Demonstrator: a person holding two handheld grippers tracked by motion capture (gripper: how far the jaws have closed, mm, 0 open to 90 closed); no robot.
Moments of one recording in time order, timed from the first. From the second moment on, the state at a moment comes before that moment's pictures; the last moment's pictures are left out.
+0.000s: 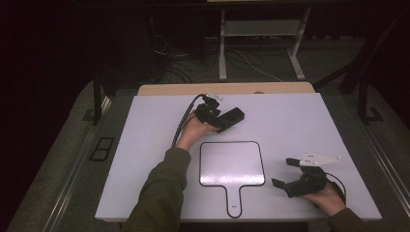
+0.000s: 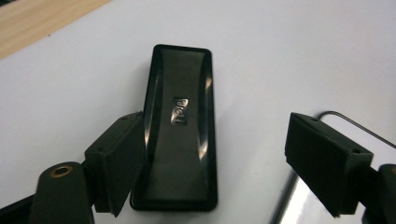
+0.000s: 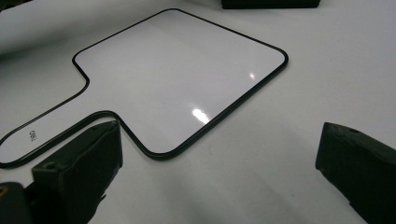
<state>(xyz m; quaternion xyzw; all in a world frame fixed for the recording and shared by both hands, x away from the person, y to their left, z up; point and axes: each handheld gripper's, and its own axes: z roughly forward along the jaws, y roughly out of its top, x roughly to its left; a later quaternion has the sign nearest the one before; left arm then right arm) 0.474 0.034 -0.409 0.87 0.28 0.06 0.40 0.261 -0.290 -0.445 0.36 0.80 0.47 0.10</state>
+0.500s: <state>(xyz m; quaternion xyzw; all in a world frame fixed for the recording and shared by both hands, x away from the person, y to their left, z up) 0.428 0.060 -0.388 0.85 0.27 0.08 0.44 0.263 -0.292 -0.445 0.36 0.80 0.46 0.10</state>
